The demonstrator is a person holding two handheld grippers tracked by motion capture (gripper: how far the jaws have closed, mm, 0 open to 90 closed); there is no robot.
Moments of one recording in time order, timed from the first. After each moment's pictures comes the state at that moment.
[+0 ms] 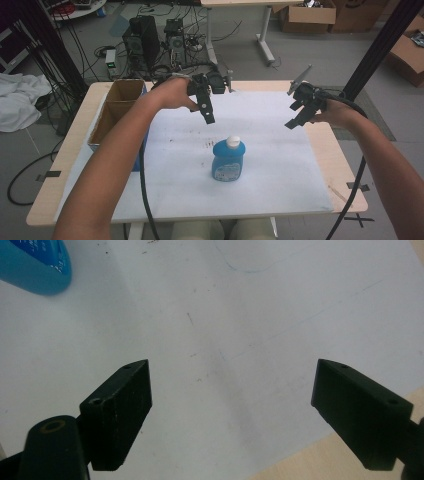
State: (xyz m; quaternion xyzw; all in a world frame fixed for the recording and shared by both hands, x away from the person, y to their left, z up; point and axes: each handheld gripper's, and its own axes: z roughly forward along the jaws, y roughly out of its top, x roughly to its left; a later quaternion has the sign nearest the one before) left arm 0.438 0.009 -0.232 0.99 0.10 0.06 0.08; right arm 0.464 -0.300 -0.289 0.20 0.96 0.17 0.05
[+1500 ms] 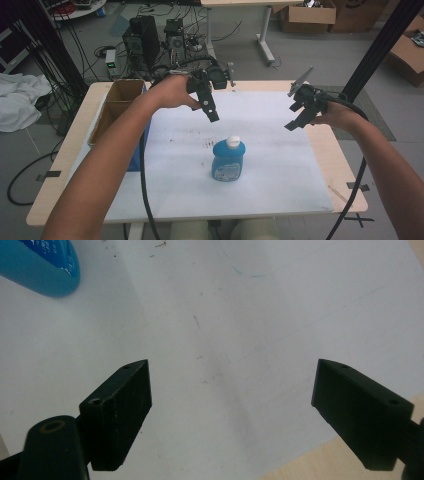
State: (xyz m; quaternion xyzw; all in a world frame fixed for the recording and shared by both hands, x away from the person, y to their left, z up) left arm 0.423 0.009 -0.207 0.98 0.12 0.05 0.12; right arm 0.456 -0.300 -0.288 0.20 0.96 0.18 0.06
